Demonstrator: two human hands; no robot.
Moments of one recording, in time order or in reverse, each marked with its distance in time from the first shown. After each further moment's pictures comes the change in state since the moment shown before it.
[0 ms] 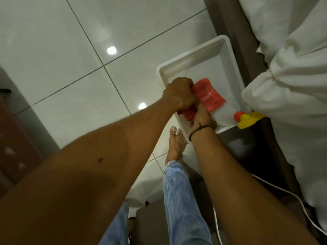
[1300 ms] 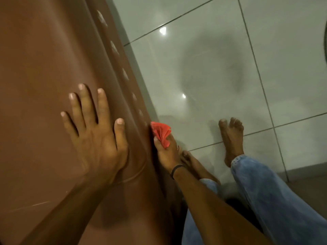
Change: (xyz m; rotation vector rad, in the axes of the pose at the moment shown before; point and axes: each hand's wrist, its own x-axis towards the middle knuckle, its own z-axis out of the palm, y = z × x) left_hand -0.440 -0.629 -0.013 0.518 0.879 -0.319; right_hand -0.125 0.691 0.074 -1.151 -0.602 -0.249
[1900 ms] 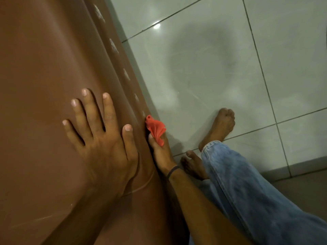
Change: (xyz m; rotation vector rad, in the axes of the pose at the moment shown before) left_hand 0.002 0.006 -0.007 0.067 -0.044 0.006; right_hand 0.024 0.003 0.032 0.286 -0.056 -0.207
